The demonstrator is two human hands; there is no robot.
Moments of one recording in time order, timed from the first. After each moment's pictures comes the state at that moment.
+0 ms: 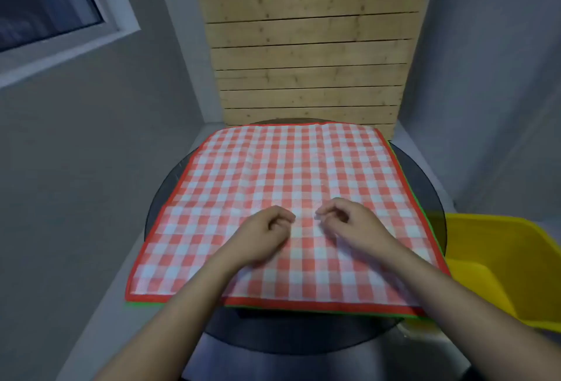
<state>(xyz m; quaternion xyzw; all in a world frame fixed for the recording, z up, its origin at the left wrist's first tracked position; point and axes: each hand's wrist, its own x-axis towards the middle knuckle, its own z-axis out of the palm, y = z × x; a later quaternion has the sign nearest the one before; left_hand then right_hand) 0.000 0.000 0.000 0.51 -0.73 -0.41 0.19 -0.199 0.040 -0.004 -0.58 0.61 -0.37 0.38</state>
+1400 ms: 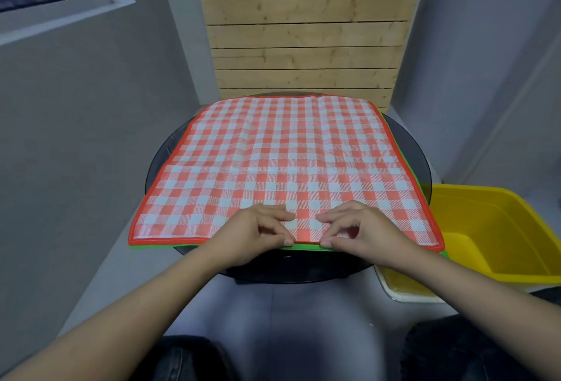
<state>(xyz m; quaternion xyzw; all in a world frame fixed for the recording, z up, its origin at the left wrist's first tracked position) 0.031 0.068 -0.025 0.41 -0.81 -0.38 0.16 -0.200 0.121 -0.025 -0.74 0.57 -0.25 0.26</state>
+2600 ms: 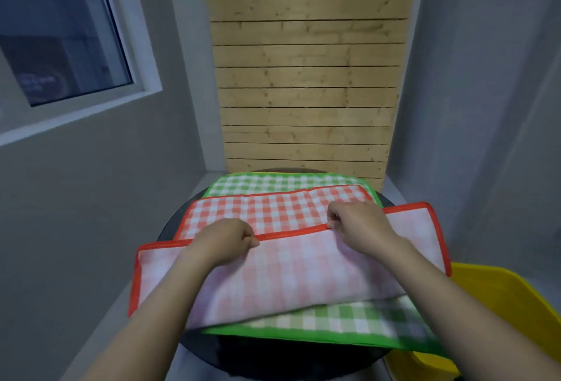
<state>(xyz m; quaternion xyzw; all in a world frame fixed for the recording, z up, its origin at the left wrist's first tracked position) 0.037 -0.005 0.067 0.56 -0.82 -0.12 0.01 -0.212 0.034 0.067 -0.75 0.64 -0.14 -0.08</state>
